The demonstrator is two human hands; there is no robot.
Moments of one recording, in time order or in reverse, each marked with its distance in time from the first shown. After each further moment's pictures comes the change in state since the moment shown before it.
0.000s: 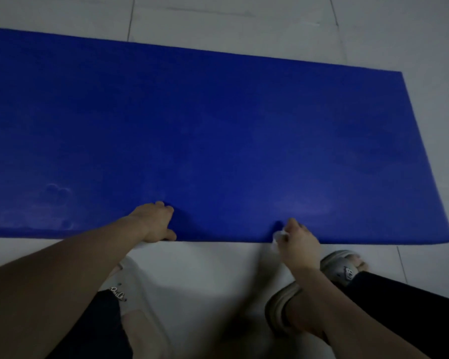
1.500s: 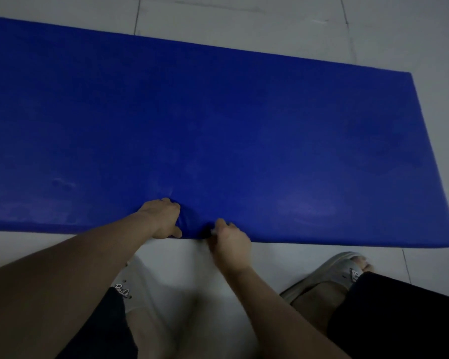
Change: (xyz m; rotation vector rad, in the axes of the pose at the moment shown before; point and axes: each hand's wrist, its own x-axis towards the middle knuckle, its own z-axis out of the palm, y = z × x) left_hand 0.003 0.004 -0.003 0.017 -0.002 -0.020; right_hand -0.041 -0.136 0.048 0.026 -0.176 -0.308
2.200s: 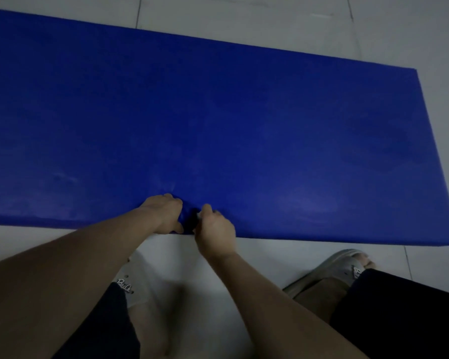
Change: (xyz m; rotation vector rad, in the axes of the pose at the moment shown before) left_hand 0.000 0.000 -0.001 0.005 0.001 -0.007; right_hand 0.018 -0.042 0.006 0.027 -0.018 -0.021
